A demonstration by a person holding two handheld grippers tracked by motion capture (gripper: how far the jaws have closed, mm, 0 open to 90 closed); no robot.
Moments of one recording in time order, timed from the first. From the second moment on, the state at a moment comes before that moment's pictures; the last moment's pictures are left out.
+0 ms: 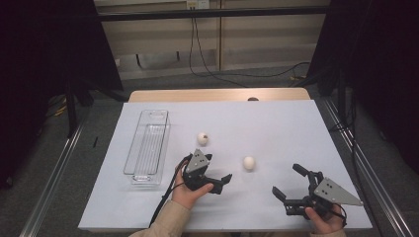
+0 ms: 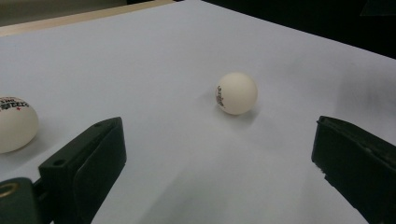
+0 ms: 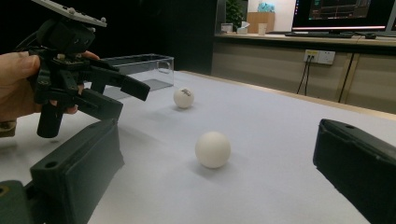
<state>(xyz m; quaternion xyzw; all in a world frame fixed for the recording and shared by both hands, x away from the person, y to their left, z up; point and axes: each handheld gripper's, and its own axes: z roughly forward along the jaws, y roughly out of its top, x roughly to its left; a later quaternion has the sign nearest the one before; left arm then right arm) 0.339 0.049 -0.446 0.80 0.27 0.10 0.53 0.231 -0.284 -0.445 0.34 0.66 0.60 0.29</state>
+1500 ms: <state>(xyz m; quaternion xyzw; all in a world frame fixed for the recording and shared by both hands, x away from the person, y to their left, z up) 0.346 0.036 -0.445 0.81 0.26 0.09 0.52 0.232 -0.283 -0.445 0.34 0.66 0.60 0.29</state>
